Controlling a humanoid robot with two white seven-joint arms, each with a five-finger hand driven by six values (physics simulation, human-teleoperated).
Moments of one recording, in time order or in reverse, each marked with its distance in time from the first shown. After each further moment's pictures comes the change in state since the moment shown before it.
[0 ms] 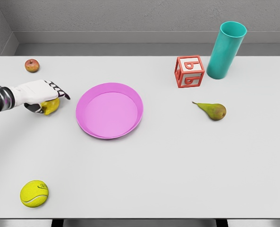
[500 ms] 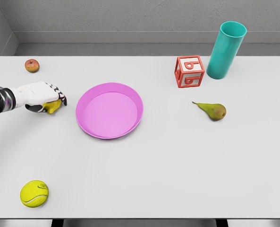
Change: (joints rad) left arm -0.002 0.004 -0.015 0.001 -0.001 0.001 -0.004; right arm 0.000 0.000 0.000 0.000 0.000 0.000 0.000
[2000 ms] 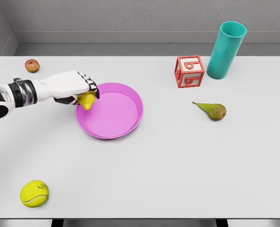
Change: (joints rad) left arm -0.003 -0.071 -0.011 -0.198 0.213 -0.002 -0.015; right arm 0.000 0.000 0.000 0.000 0.000 0.000 0.000
